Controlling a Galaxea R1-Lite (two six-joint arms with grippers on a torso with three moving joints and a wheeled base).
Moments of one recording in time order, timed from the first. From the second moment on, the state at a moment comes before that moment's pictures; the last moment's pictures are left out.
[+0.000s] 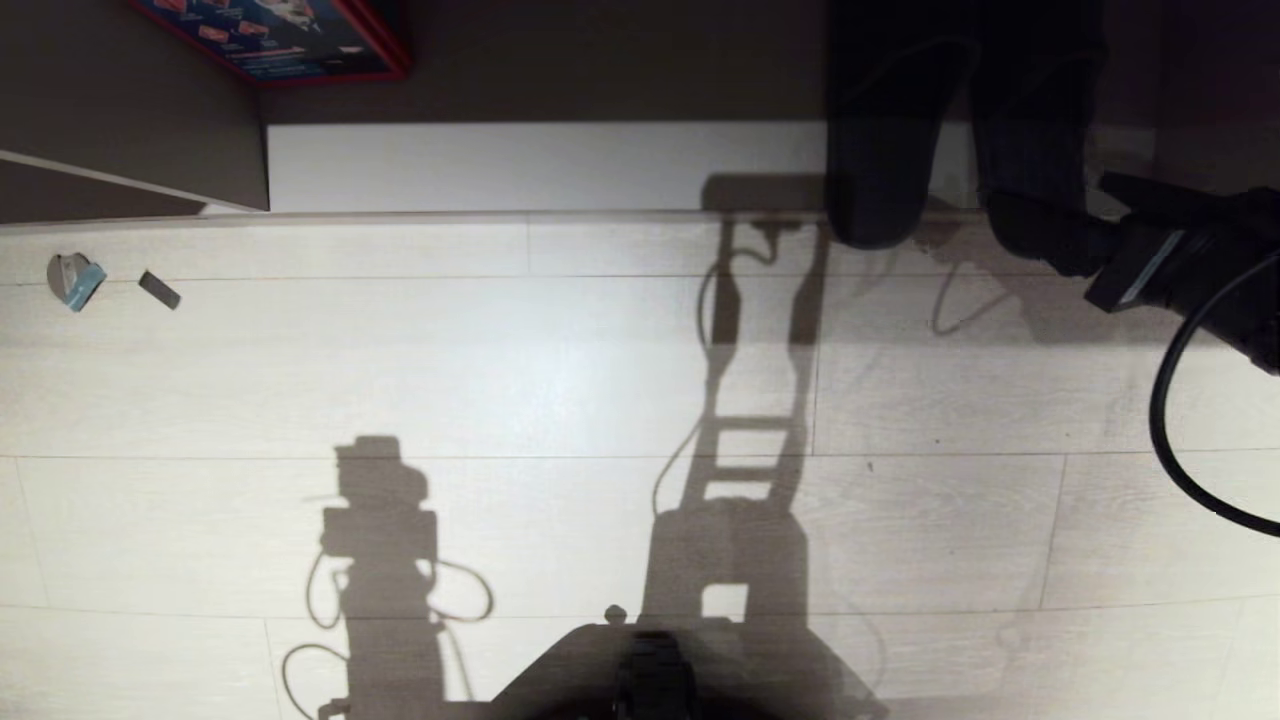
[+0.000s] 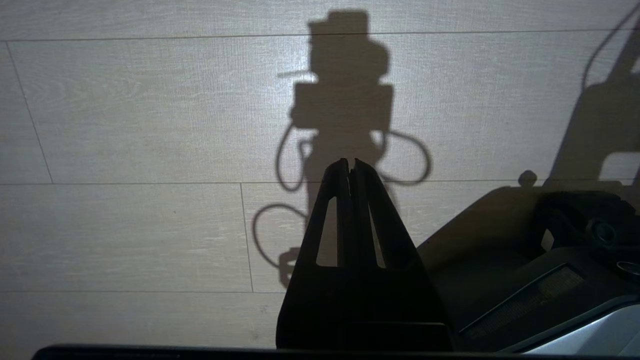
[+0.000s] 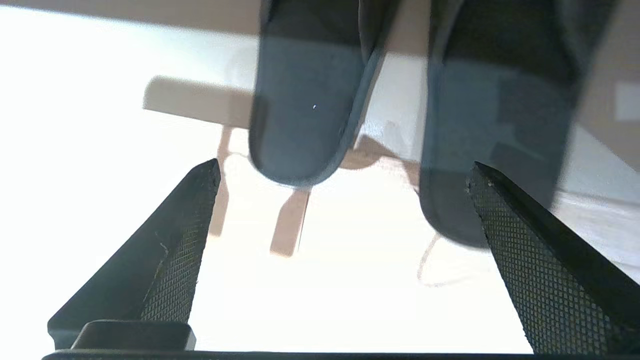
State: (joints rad) left arm 0.00 0.00 0.00 0.00 0.00 -0.01; right arm 0.15 1.32 -0.80 -0.79 0.12 -0.04
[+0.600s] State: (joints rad) left arm 0.00 0.00 0.00 0.00 0.00 -0.01; right arm 0.15 0.85 -0.54 -0.58 0.06 -0.06
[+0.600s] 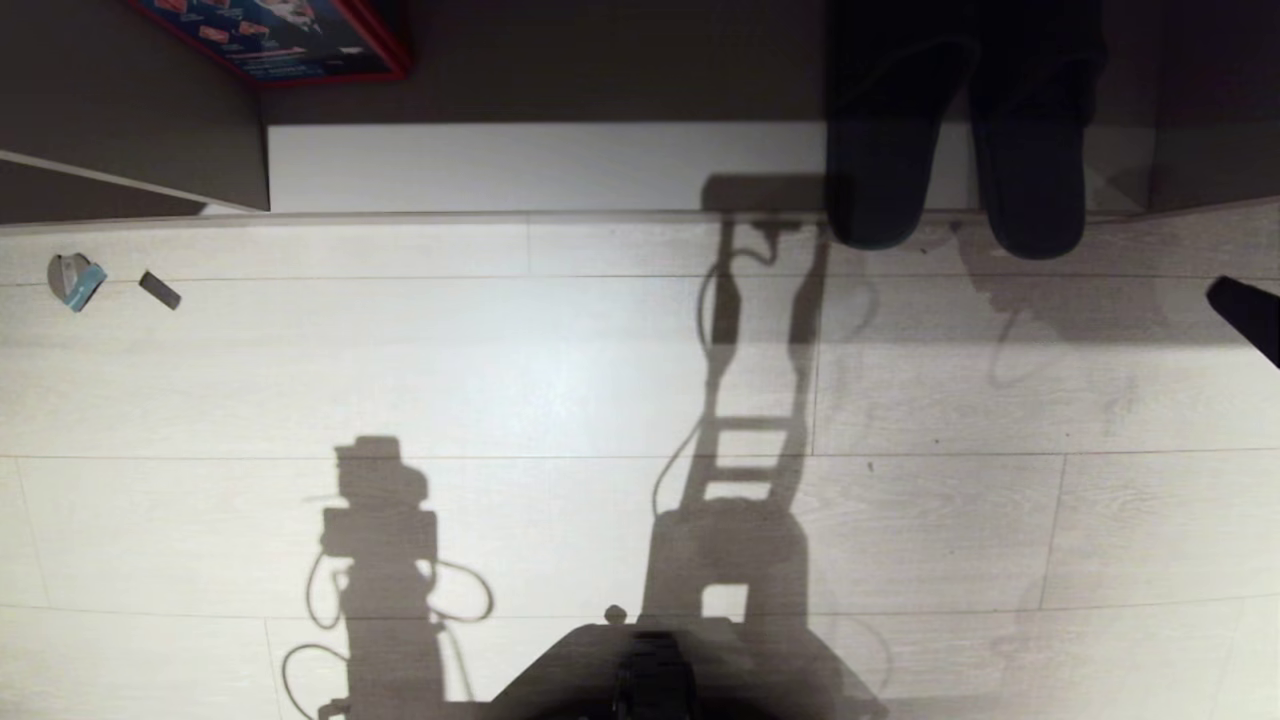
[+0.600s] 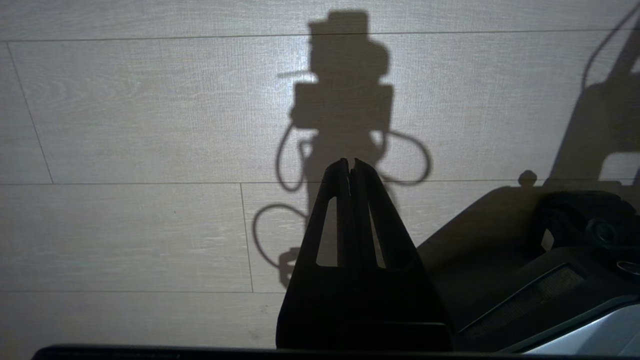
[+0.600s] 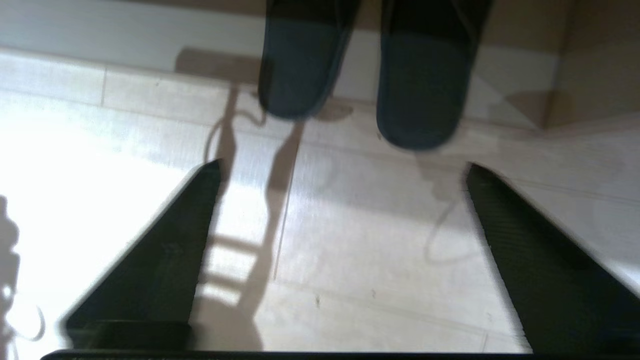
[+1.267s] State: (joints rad) left arm 0.00 0.00 0.00 0.00 0.00 -0.01; right arm 0.01 0.36 -0.38 -0.28 0.03 -0.04
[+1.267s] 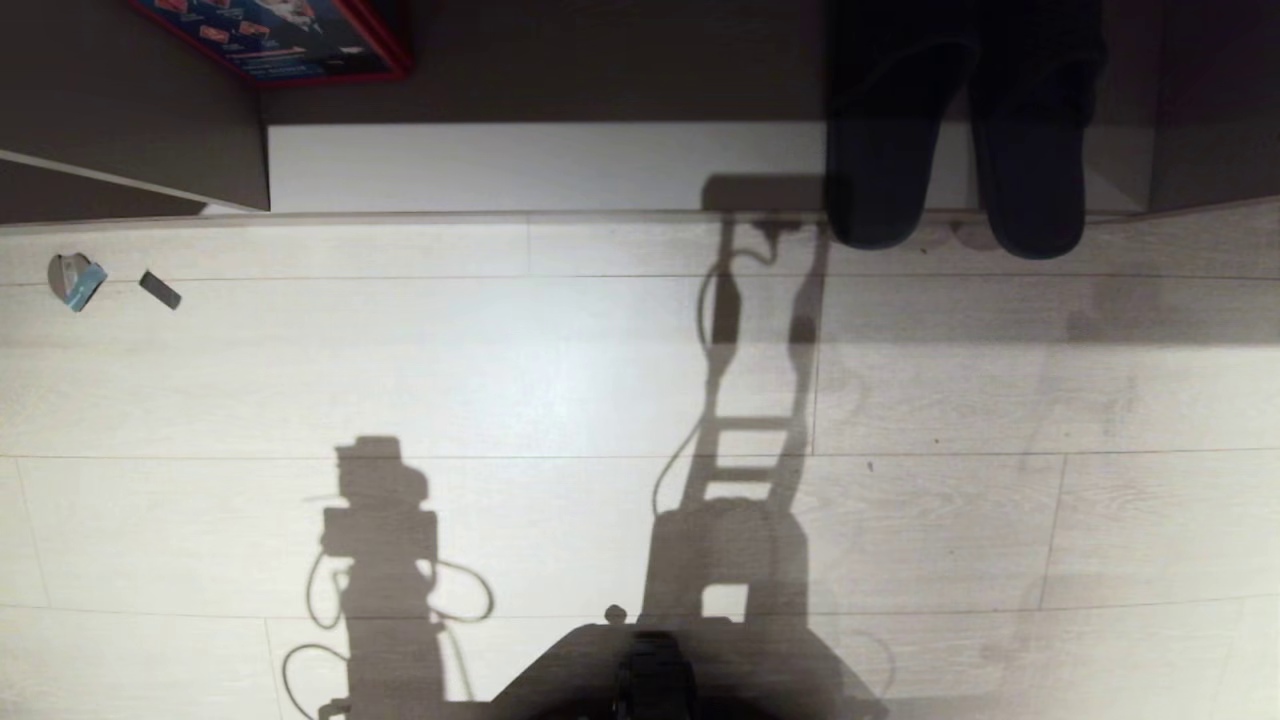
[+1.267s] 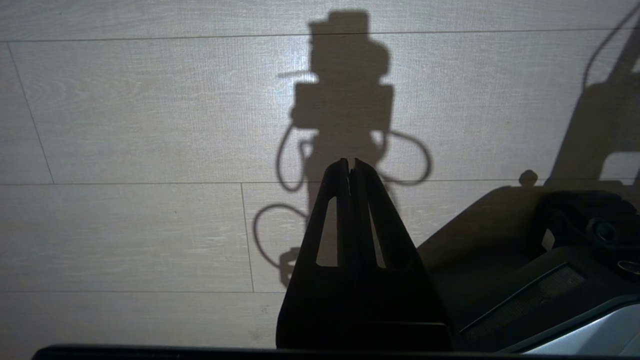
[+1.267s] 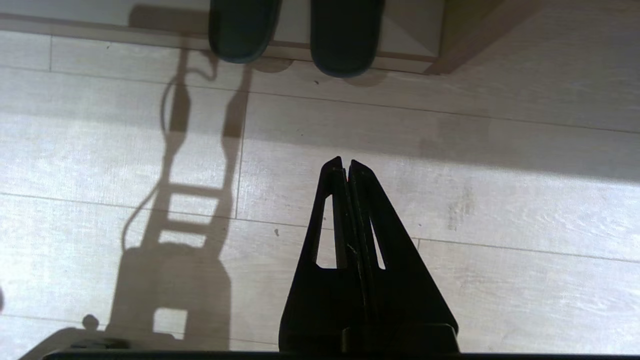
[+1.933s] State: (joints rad) left arm 0.00 0.00 0.00 0.00 0.00 -0.01; right arm -0.01 0.04 -0.05 -0.17 -0.02 -0.06
